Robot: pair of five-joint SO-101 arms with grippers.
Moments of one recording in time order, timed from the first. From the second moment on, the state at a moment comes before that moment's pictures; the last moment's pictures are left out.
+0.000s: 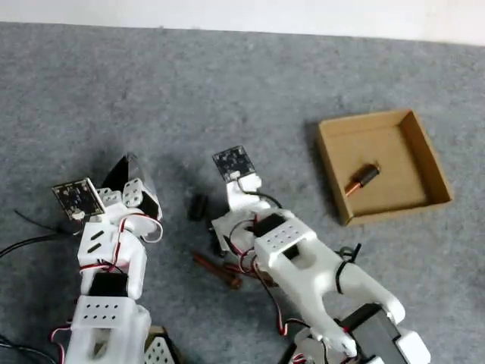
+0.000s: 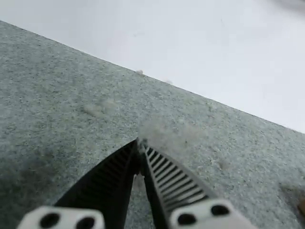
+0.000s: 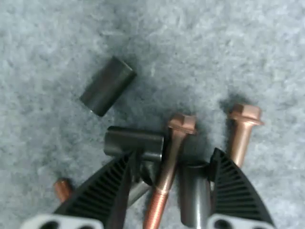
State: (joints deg) left arm -6.2 -73.5 95.9 -4.6 24.8; right arm -39.3 -12.3 54.0 28.1 -6.3
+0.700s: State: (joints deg) left arm -6.2 -73.5 95.9 -4.6 24.8; right arm -34.3 -9.7 53.1 32.8 -6.1
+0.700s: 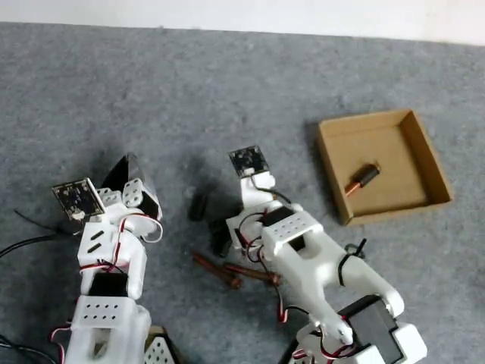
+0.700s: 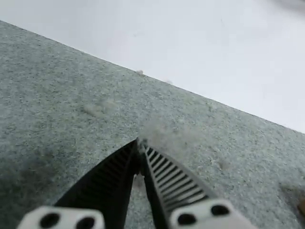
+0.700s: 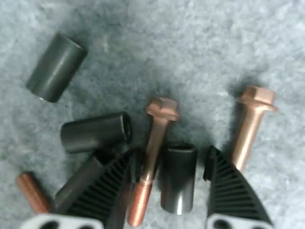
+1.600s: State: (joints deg) left arm -6.2 -73.5 95.9 -4.6 24.8; right arm -34.2 -9.8 52.8 39.3 2.3
